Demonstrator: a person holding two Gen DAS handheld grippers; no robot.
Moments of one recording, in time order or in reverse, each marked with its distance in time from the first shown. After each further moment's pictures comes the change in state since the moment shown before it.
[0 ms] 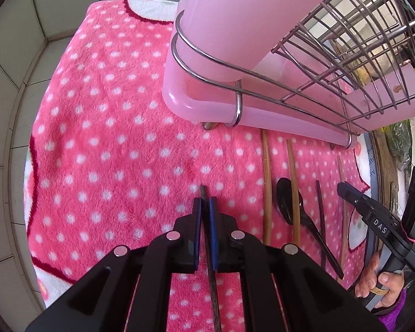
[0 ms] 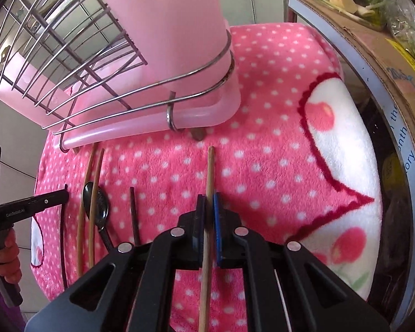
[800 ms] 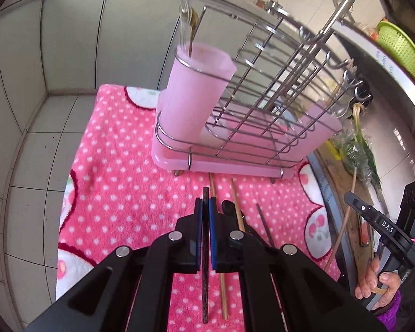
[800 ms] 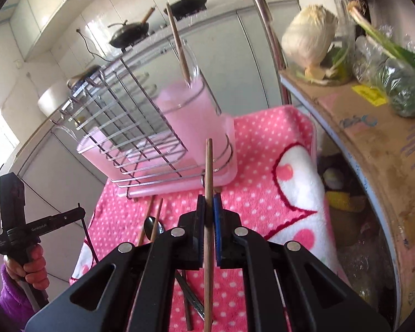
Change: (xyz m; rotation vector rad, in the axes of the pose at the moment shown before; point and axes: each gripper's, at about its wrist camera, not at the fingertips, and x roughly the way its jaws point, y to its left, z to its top) left arm -0.097 -0.031 -0.048 0.070 -0.402 -0.101; right arm -0.132 -0.021 -0.035 0.025 -0.405 0.157
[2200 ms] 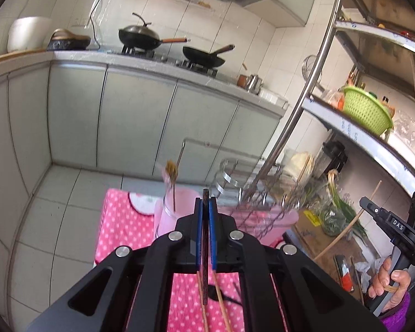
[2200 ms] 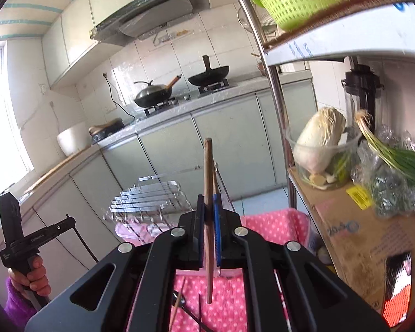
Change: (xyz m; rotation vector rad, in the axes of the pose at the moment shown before) left arm -0.122 -0.025 0.064 0.063 -0.395 -0.023; right arm -0.093 0.036 0.100 -0.093 -0.308 0.044
